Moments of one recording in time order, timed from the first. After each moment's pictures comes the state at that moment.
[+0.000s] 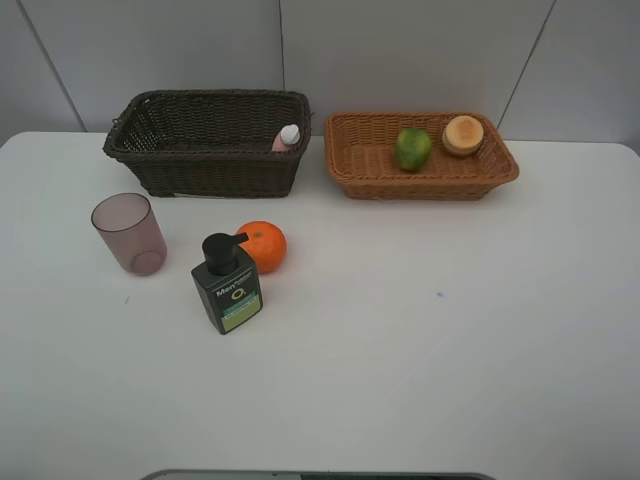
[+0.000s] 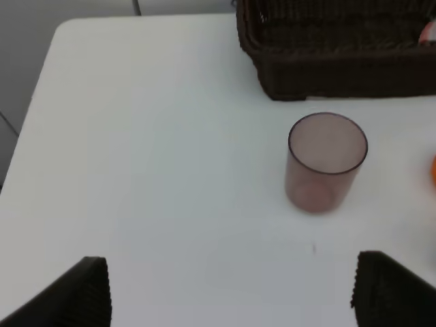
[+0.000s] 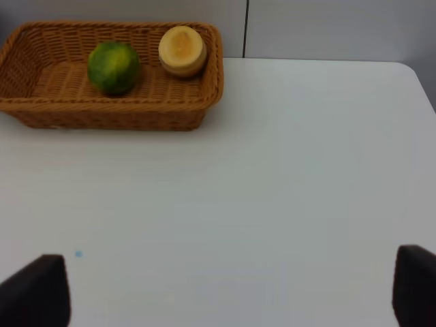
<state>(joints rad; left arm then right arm) -0.09 0.41 -0.66 0.13 0.98 -0.10 0.06 0.00 -0.52 -0.13 1.06 0.06</state>
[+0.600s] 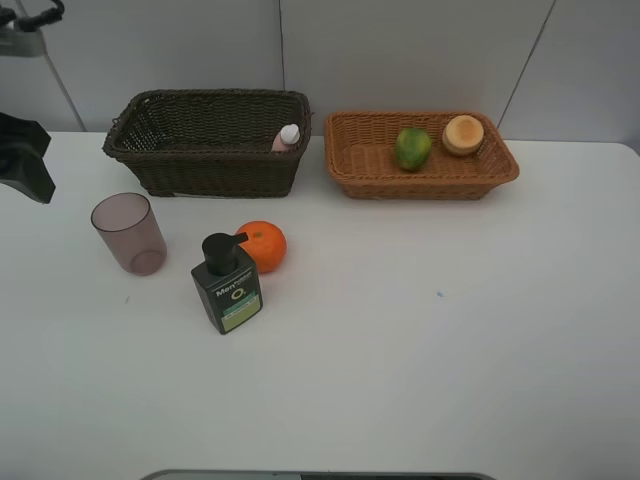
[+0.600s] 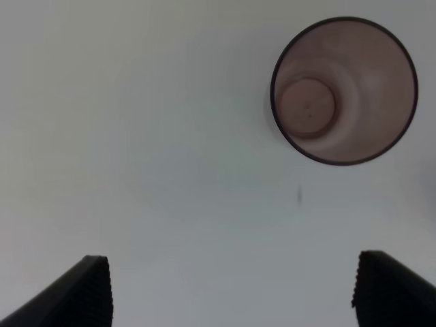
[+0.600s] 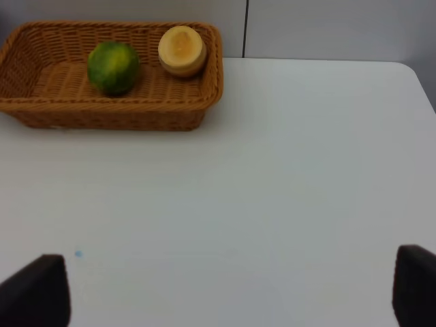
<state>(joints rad) -0.09 1.35 -0.93 0.05 0.93 -0.10 0.06 0.00 -0.52 -0.13 1.06 0.06</state>
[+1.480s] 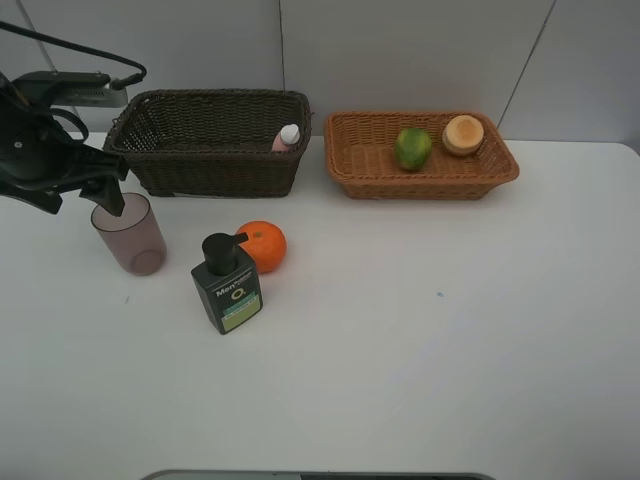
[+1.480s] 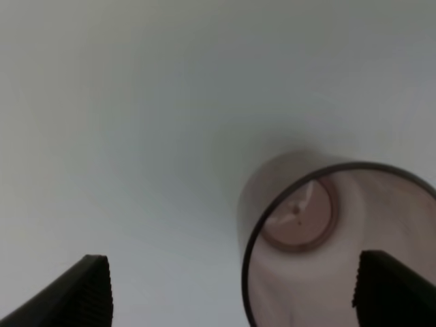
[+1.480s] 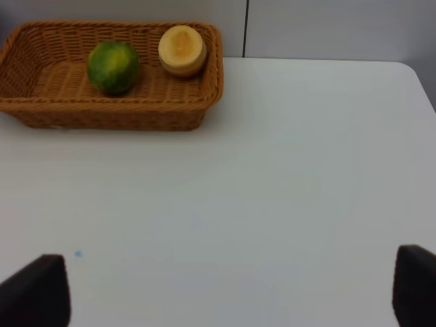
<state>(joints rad) -0.09 1.67 -0.96 -0.02 0.64 -0.04 0.06 0.00 -0.52 -0.13 1.06 0.06</state>
